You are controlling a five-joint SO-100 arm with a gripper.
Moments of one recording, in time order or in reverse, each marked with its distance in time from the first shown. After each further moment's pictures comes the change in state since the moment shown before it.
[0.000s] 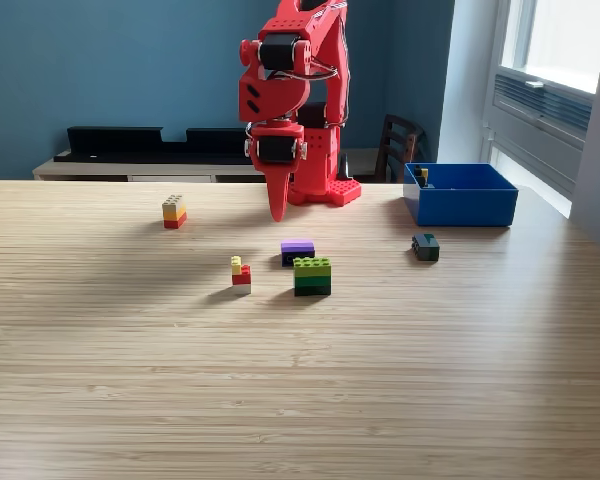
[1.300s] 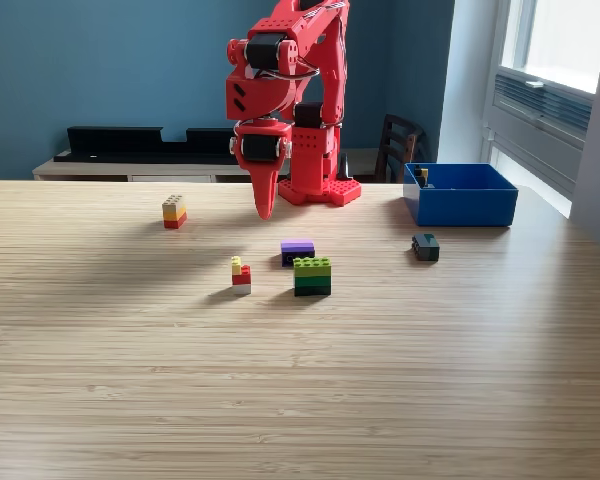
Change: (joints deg) arm 5.2 0.0 0.0 0.0 -1.5
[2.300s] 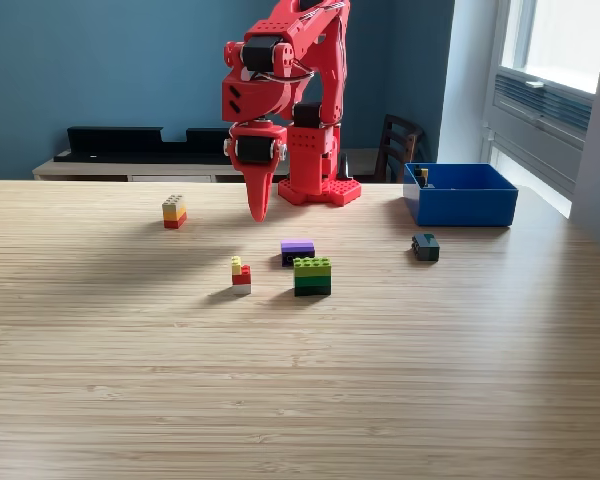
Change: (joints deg) arm 0.9 0.0 1.2 -3.7 -1.2
